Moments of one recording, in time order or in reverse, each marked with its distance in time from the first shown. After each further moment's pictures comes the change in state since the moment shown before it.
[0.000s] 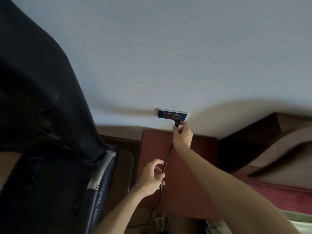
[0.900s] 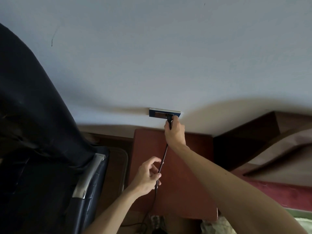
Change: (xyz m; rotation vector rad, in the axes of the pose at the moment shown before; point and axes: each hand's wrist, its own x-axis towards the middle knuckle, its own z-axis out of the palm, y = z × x) left_hand 0.028 -0.001 0.007 0.004 -0.062 0.046; right_hand 0.018 -0.013 -0.010 -0.165 -0.172 -0.143
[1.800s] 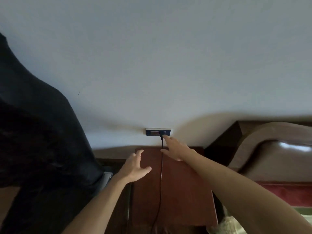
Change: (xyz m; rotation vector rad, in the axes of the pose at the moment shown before) left_hand -0.025 0.087 -0.071 0.671 0.067 0.018; right_hand -0.033 -0.042 -0.084 -0.633 -0.516 -0.143
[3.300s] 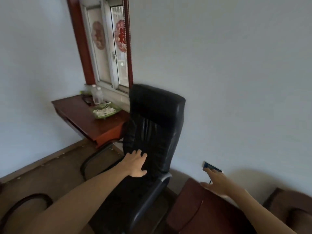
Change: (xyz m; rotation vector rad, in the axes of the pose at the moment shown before) left_hand -0.453 -0.043 -0.053 0.530 0.461 -0.289; right_hand -0.335 -0.112 -0.047 -0.431 0.103 -0.373
